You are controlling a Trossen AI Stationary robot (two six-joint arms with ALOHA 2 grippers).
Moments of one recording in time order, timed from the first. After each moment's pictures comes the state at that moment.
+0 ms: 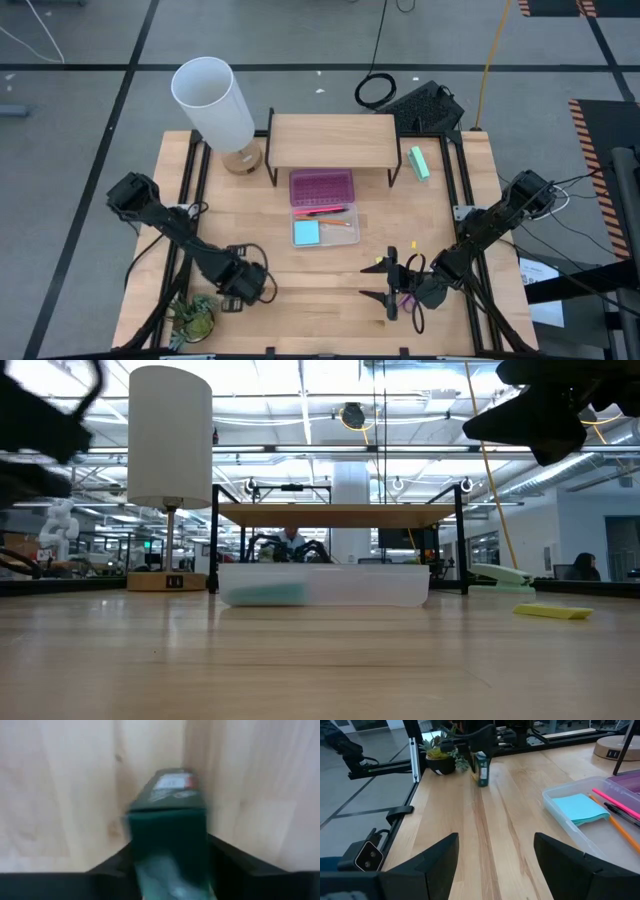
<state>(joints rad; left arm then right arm) -0.63 1.62 0.96 -0.89 0.08 -0.67 0.77 1.55 0.59 0.54 0.75 0.46</state>
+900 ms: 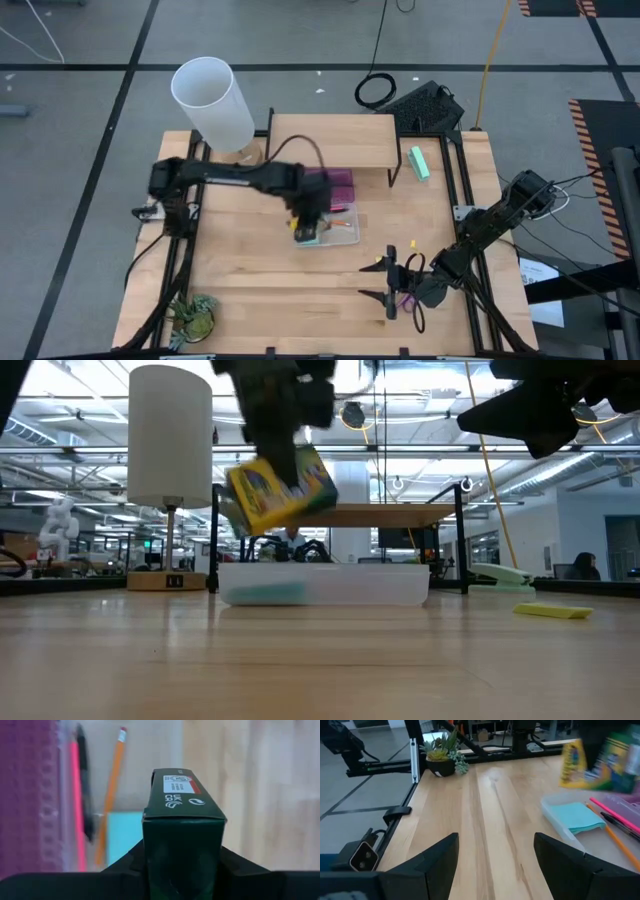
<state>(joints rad) 0.07 1.84 1.53 -0.89 0.26 -0.06 0.76 1.55 0.59 0.56 0.76 0.40</state>
